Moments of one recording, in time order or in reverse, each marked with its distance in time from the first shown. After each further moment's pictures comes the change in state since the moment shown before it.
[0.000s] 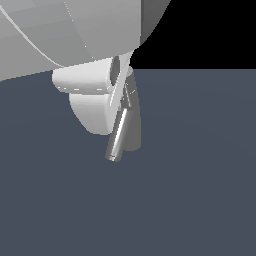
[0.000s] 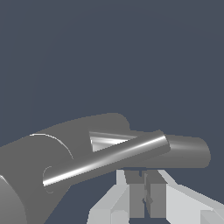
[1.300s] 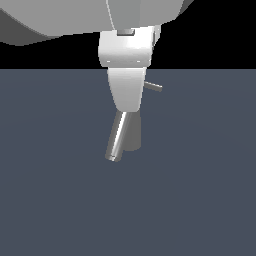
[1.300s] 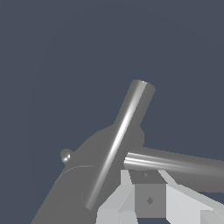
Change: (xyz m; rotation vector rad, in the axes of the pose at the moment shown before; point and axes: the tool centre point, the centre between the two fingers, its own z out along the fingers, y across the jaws) arm 0.030 -0.045 0.003 -0.018 -0.032 -0.050
